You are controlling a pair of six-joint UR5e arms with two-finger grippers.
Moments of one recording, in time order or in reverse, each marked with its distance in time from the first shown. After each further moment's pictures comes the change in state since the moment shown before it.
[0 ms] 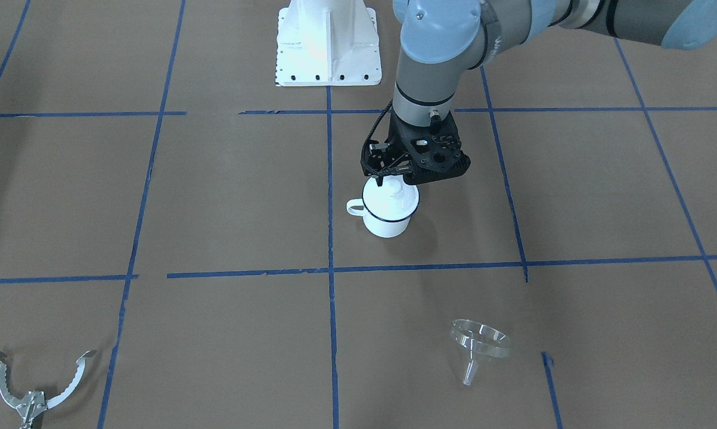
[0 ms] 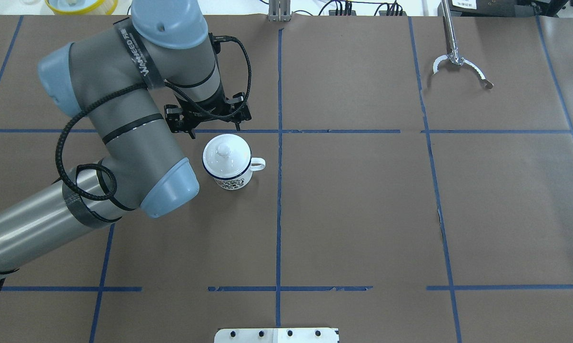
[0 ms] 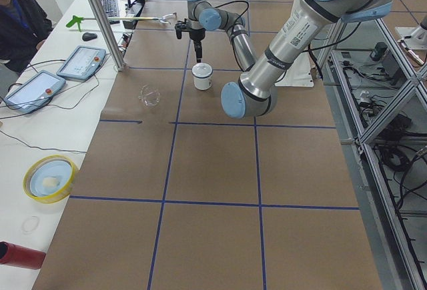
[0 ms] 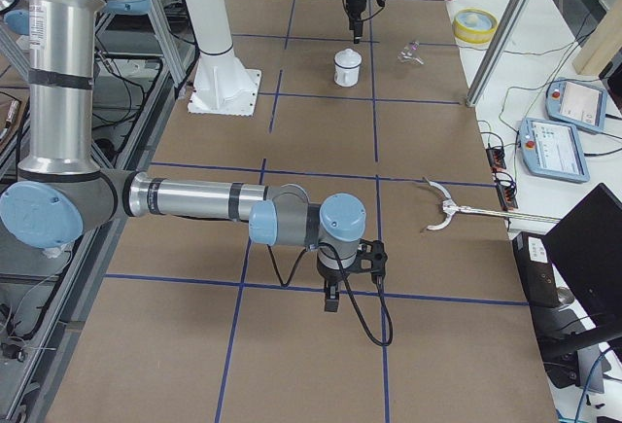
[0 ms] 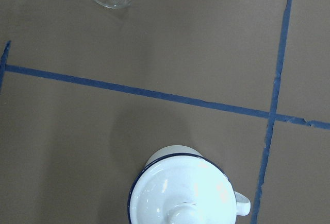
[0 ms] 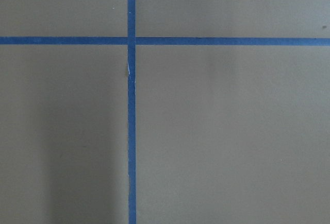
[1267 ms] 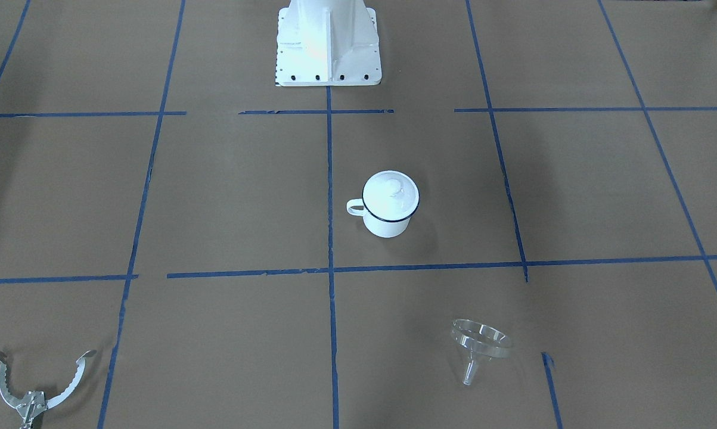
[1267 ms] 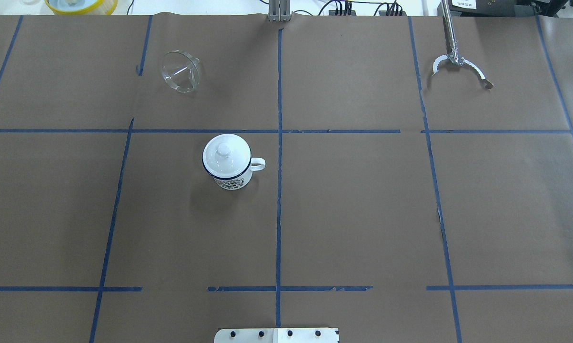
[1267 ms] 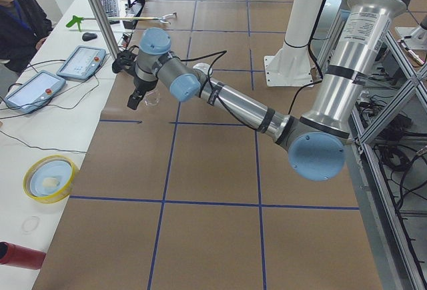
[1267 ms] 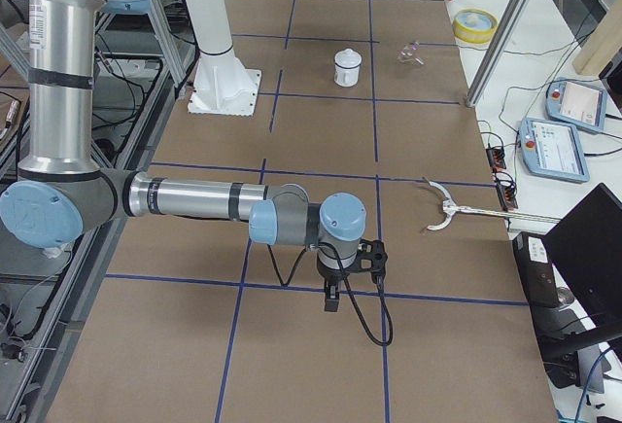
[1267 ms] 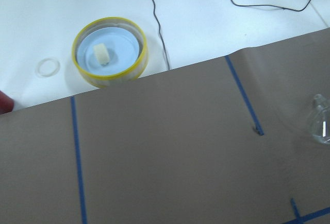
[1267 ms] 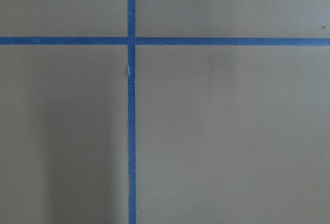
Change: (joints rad) left arm -0.637 0.469 -0.013 -0.603 -0.309 0.836; right arm 0.000 0.000 0.000 0.000 0.000 0.000
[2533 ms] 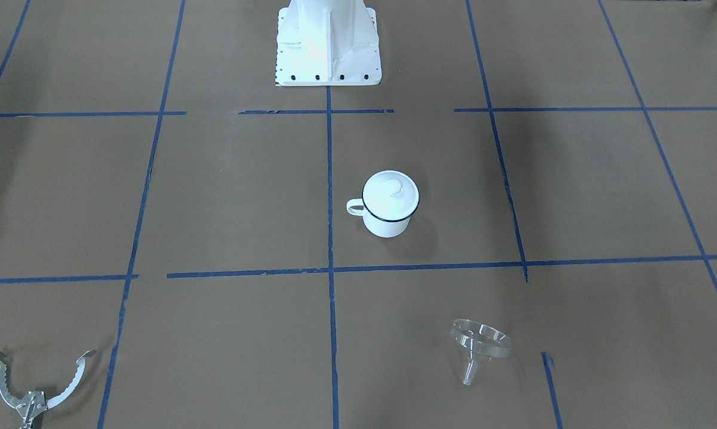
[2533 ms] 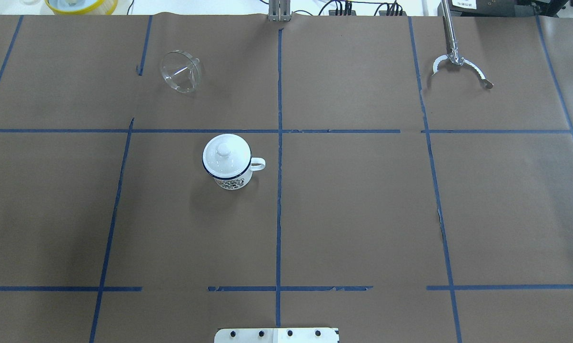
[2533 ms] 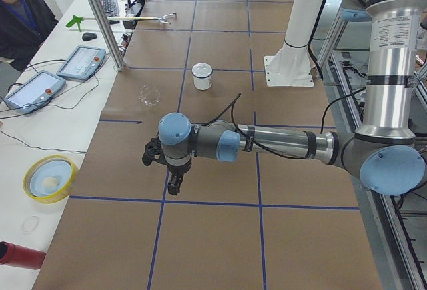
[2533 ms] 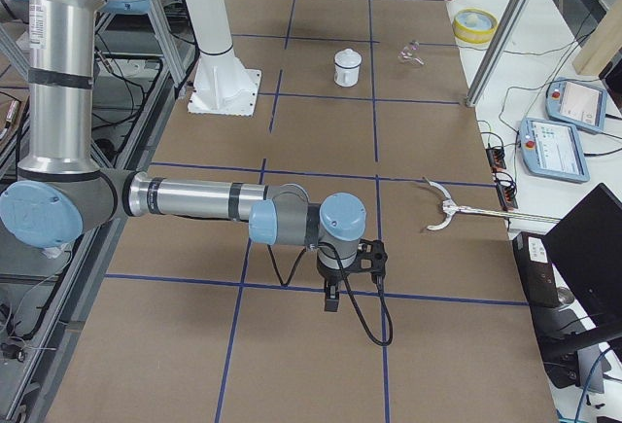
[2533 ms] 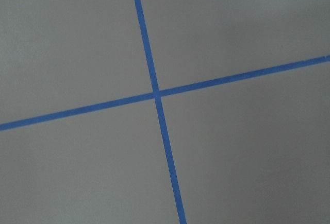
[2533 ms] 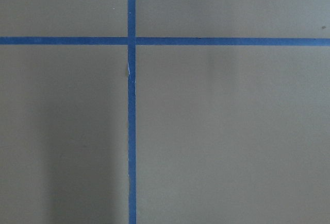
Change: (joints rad) left arm -0.203 0.344 0.062 0.259 -0.073 0.497; right arm 0.000 0.000 0.000 0.000 0.000 0.000
